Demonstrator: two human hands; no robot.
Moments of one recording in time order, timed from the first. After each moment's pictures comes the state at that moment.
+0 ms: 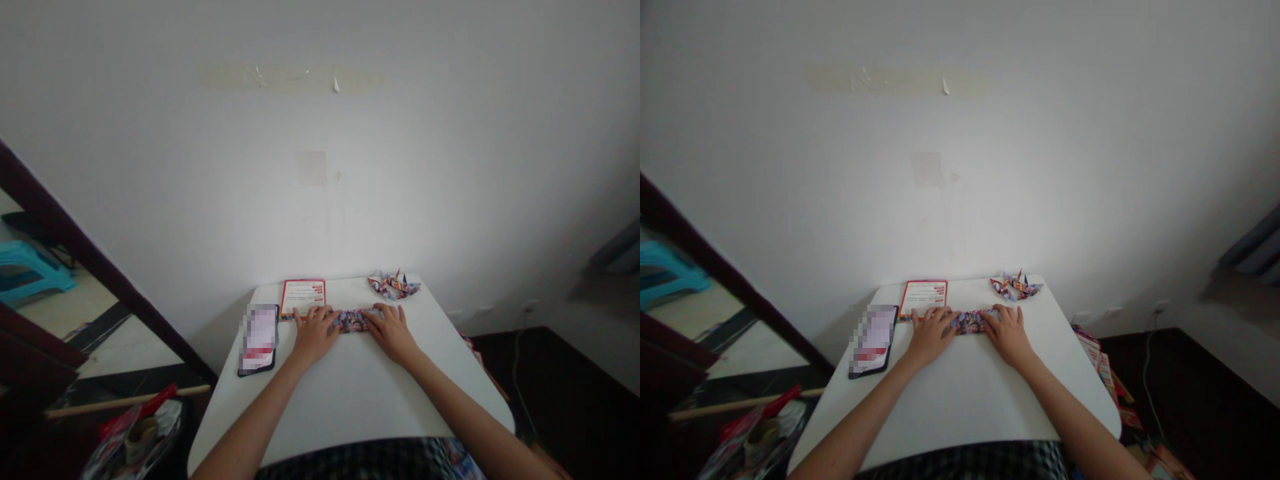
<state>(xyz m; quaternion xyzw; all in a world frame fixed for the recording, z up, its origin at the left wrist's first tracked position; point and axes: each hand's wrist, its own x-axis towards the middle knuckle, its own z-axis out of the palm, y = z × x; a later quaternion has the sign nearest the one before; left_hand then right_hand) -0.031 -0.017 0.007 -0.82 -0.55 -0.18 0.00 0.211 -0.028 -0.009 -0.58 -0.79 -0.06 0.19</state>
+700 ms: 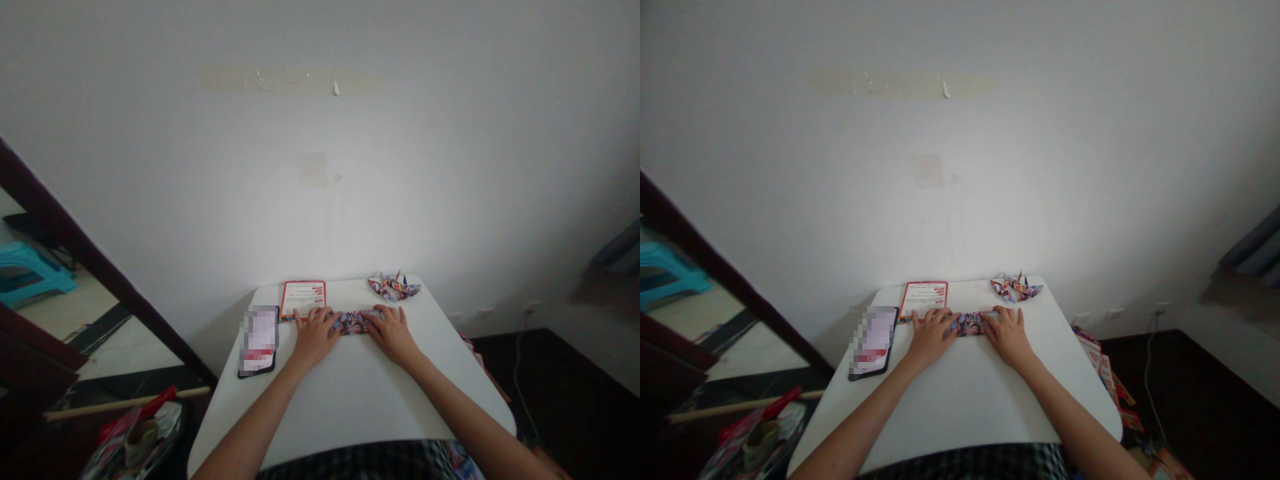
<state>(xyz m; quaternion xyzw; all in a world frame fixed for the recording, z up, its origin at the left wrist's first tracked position) -0.030 -0.020 0.010 -0.81 -0.56 -0.17 0.01 0.210 -0.028 -0.008 -0.59 -0.79 -0.05 0.18</state>
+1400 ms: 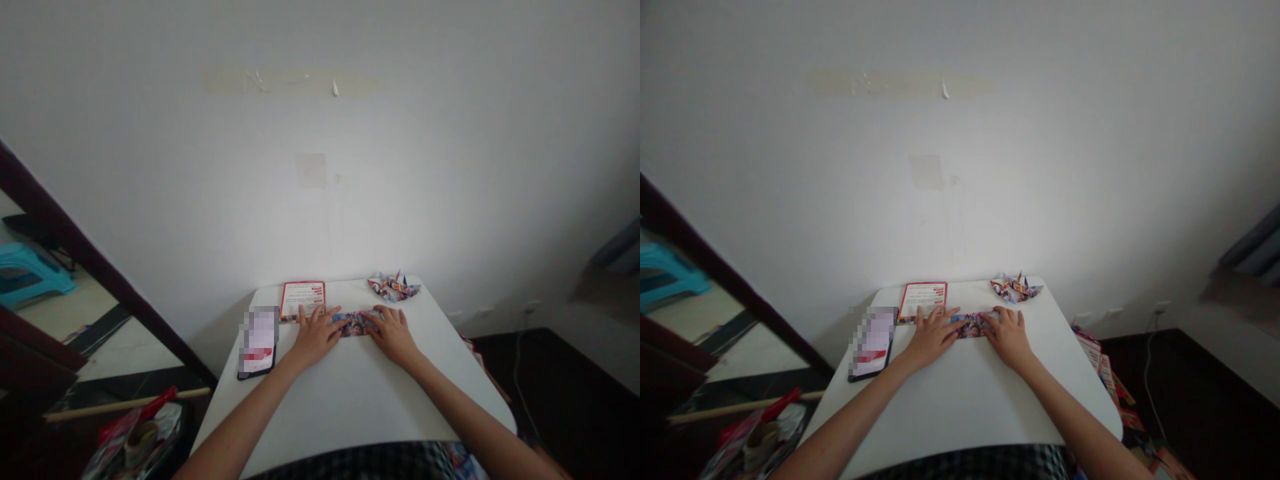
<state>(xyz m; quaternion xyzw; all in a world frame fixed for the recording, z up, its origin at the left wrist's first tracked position) -0.040 -0.013 0.008 -0.87 -0.48 -0.14 0.01 0.209 -0.029 -0.008 -0.60 -0.78 -0.04 0.17</state>
